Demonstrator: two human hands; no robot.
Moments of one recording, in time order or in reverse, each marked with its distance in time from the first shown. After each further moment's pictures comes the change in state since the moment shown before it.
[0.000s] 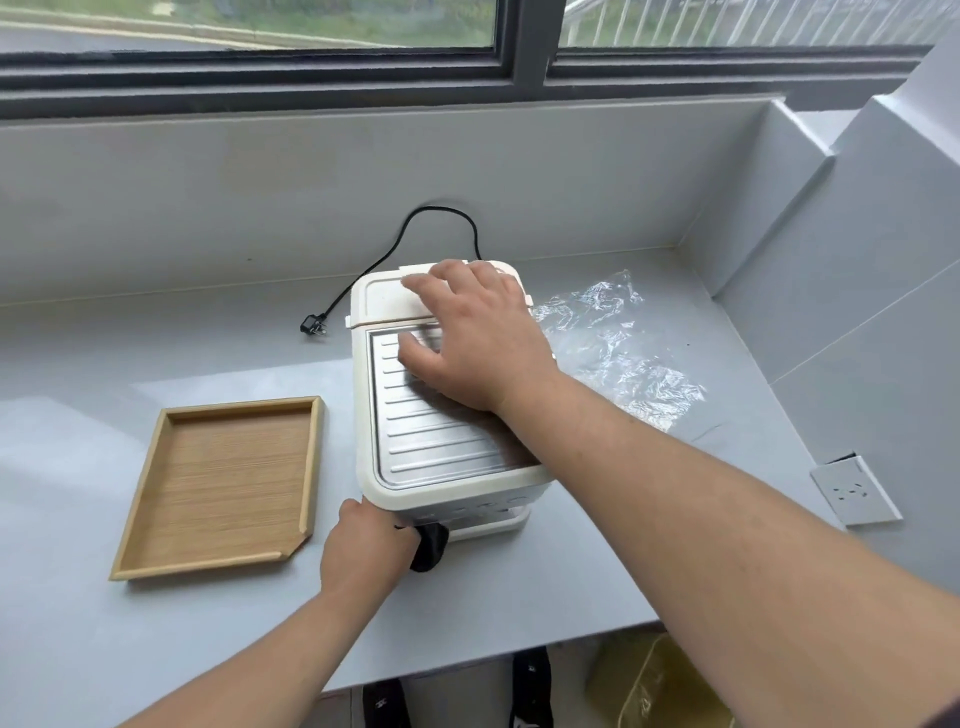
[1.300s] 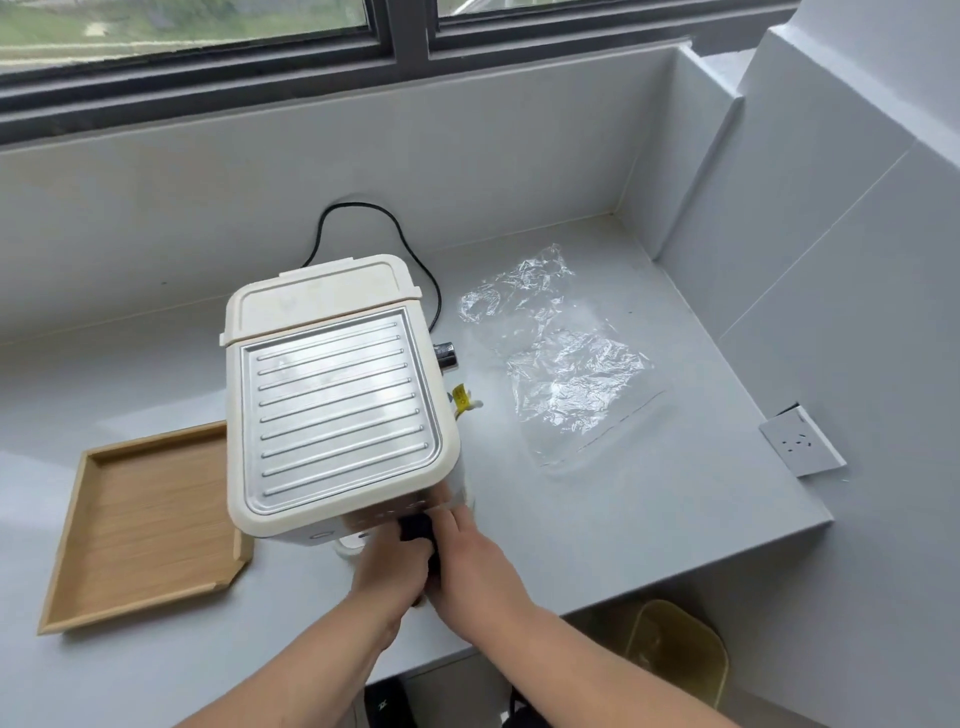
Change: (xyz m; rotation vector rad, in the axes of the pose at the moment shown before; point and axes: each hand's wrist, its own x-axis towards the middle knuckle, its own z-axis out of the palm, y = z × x) left_hand -0.039 0.072 0.062 -0.487 -0.285 -0.169; right_hand -0.221 0.038 0.139 0.496 -0.354 0.368
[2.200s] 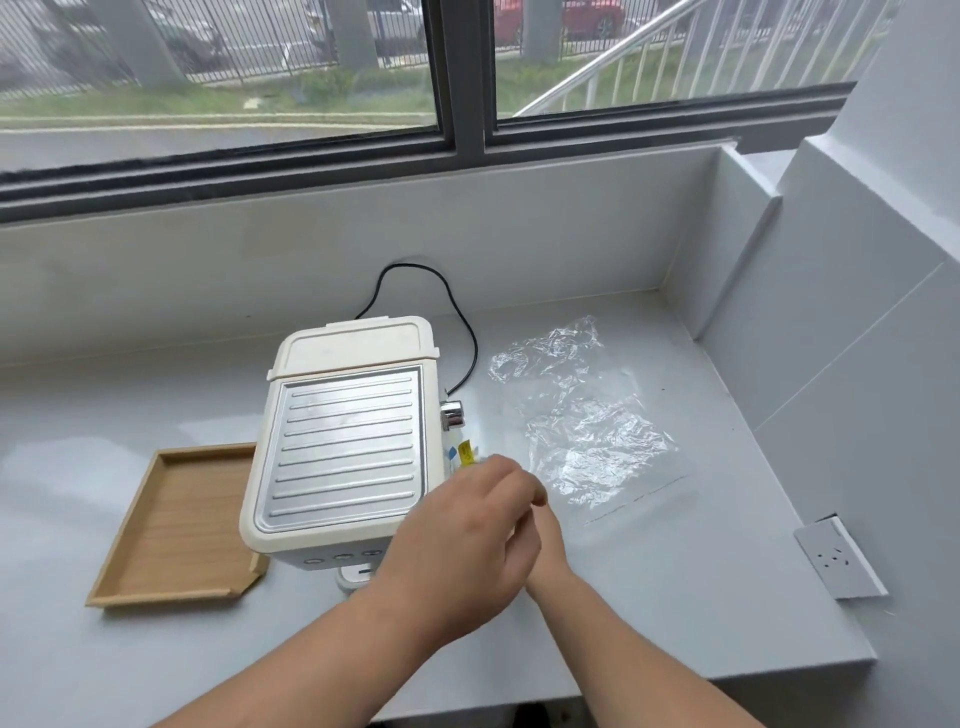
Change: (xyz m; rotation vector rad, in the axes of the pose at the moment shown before) left_hand -0.113 0.150 0.017 0.594 0.243 1.122; right_hand 0.069 0.053 -0.082 0.615 0.154 0.337
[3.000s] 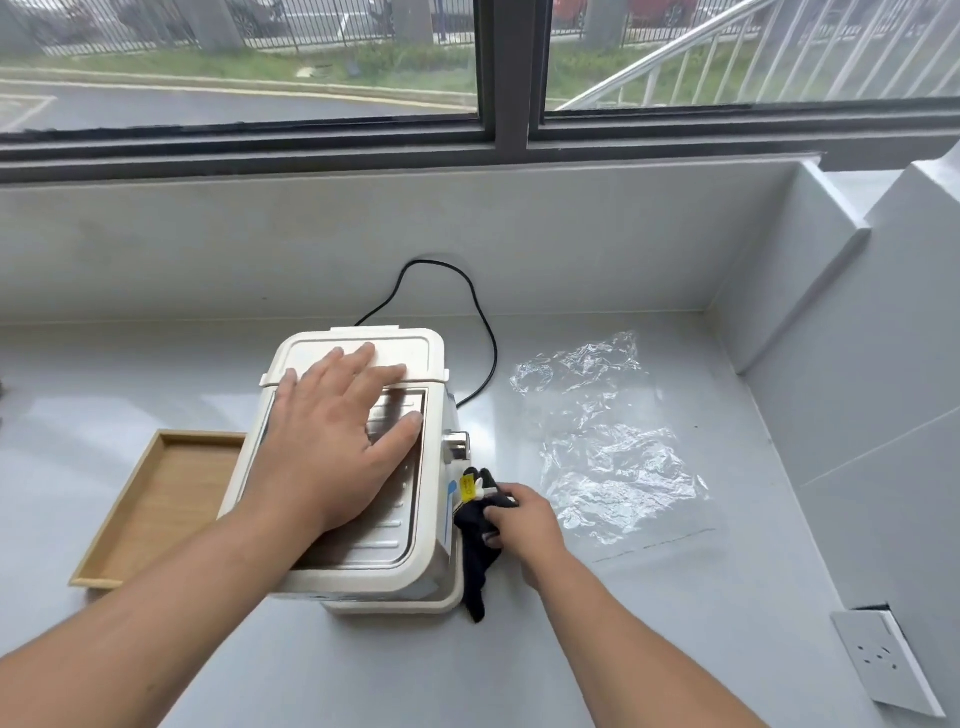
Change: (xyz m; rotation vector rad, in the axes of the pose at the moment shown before) left_hand 0.053 -0.122 -0.052 0.315 0.078 -0.468; right_hand 0.067 -0.027 -0.004 0.135 -0.164 0.204
